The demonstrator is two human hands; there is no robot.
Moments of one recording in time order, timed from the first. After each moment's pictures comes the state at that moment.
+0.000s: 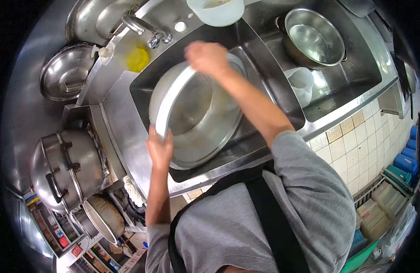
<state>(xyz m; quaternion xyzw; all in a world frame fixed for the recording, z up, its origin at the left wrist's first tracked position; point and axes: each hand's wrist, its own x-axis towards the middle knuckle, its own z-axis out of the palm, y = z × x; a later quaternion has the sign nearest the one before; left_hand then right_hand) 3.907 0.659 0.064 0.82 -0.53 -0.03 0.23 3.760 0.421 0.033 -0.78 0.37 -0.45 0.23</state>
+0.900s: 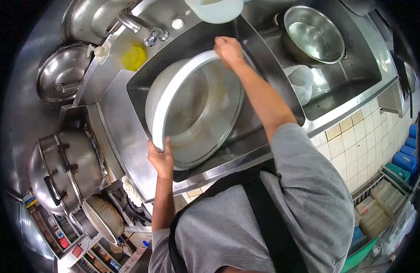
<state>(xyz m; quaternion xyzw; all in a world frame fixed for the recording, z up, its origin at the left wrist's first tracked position) 3.900 0.694 0.050 0.84 -0.46 -0.02 0.28 3.735 0.373 -0.044 -0.50 0.53 -0.38 0.57</state>
